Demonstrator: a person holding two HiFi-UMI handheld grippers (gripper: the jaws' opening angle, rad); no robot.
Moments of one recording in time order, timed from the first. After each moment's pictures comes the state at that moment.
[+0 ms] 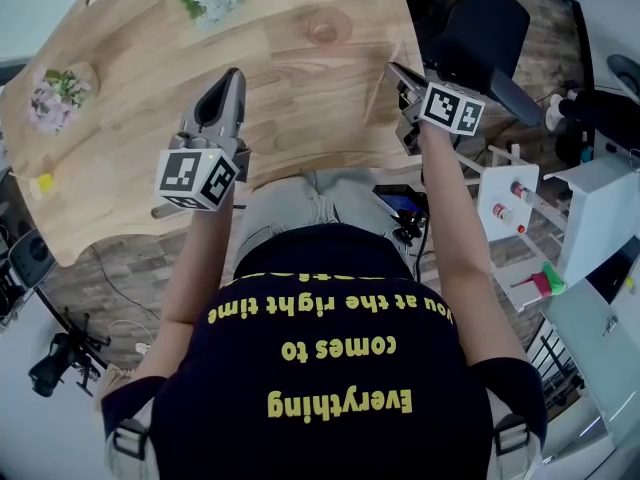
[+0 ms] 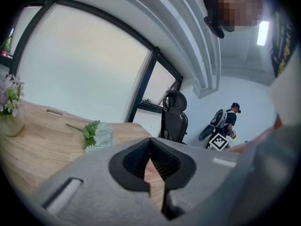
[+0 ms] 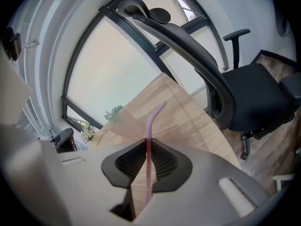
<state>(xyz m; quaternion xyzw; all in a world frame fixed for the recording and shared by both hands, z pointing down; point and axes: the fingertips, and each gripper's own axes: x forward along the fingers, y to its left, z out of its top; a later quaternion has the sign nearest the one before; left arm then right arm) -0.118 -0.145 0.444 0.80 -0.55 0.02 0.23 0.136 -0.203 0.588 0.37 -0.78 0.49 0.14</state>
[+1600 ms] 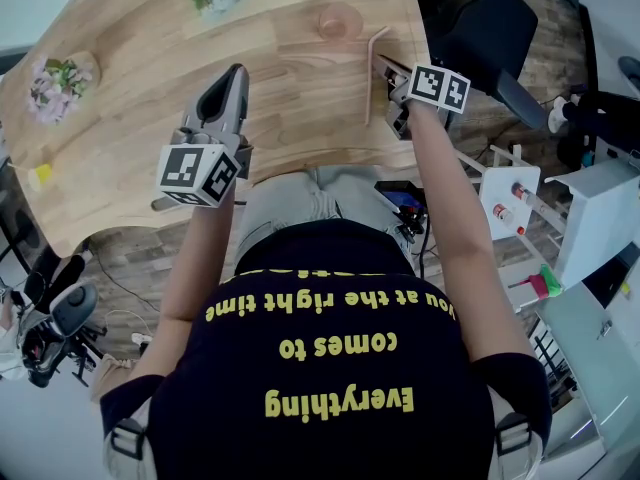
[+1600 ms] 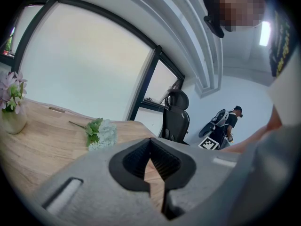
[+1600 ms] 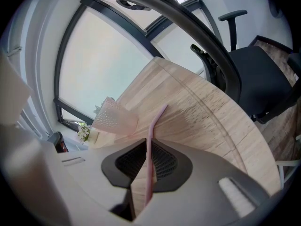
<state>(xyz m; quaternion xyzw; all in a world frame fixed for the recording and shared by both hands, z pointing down) -0.125 -0.142 0.452 0.80 -0.55 0.02 0.24 0.104 -0.210 0.634 0.35 -0.74 0.55 0.17</state>
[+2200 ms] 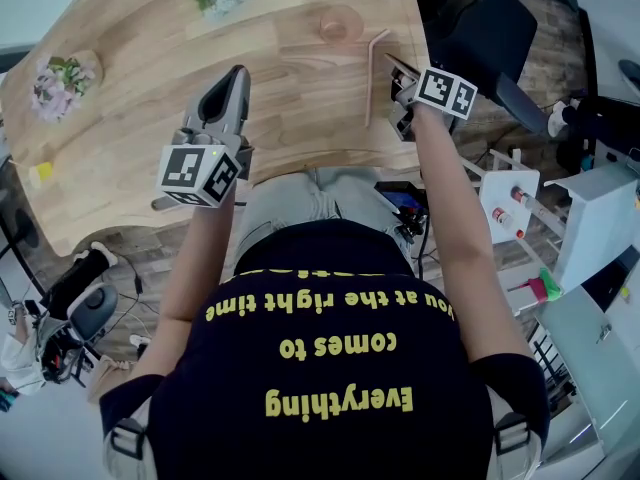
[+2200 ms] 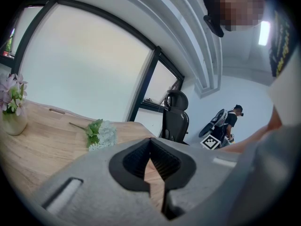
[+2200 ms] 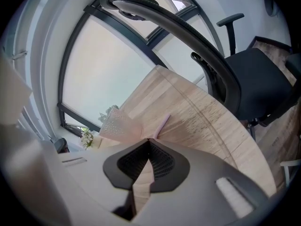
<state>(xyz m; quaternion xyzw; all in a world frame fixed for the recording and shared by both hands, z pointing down) -0.124 -0.139 0.447 0.80 -0.55 0.02 0.23 0.111 -0.219 0.614 0.36 -0.75 0.54 0.13</state>
